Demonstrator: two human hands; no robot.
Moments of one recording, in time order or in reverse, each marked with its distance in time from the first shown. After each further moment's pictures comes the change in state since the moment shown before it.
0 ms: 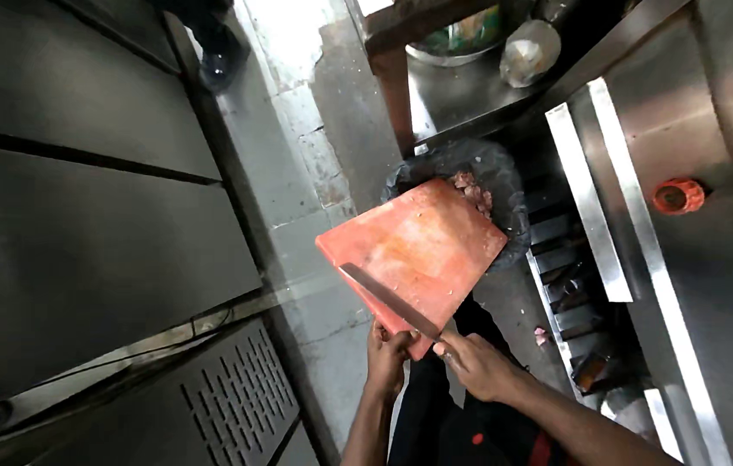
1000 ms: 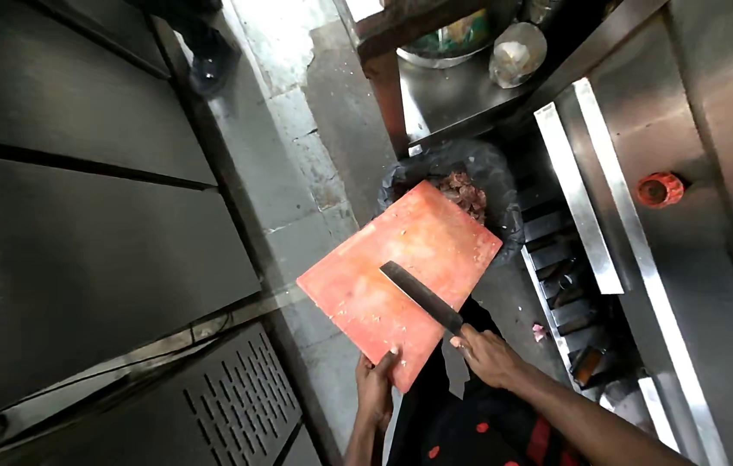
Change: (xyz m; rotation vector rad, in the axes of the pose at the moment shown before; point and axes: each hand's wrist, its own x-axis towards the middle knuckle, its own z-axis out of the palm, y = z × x) left_hand -0.022 -0.028 -0.054 0.042 0.117 -0.010; right_hand -0.004 0.044 0.015 -0.159 -0.033 0.279
